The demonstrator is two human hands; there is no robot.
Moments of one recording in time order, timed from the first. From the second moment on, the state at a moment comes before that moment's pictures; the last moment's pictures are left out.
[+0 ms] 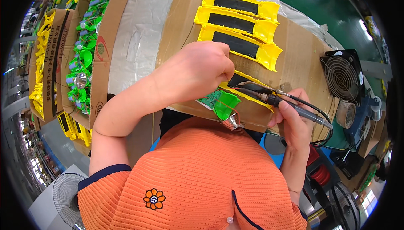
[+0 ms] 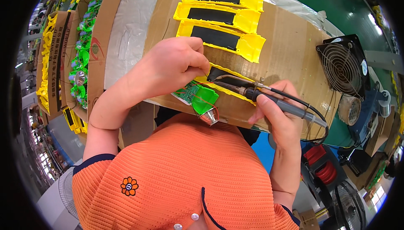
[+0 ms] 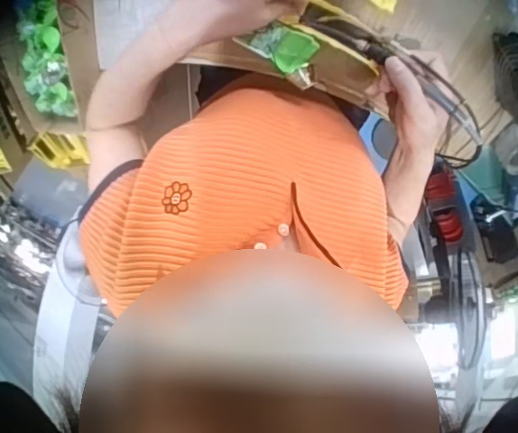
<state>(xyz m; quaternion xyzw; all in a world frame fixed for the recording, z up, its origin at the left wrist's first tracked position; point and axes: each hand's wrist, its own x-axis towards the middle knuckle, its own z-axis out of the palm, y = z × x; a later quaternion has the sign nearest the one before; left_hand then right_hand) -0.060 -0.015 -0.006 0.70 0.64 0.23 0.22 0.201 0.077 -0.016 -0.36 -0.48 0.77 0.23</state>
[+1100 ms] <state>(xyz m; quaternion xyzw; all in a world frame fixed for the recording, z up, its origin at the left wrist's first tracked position) -0.057 -0.011 -0.002 0.73 0.64 0.14 0.19 0.209 0.078 -0.020 -0.35 -0.48 0.77 0.25</state>
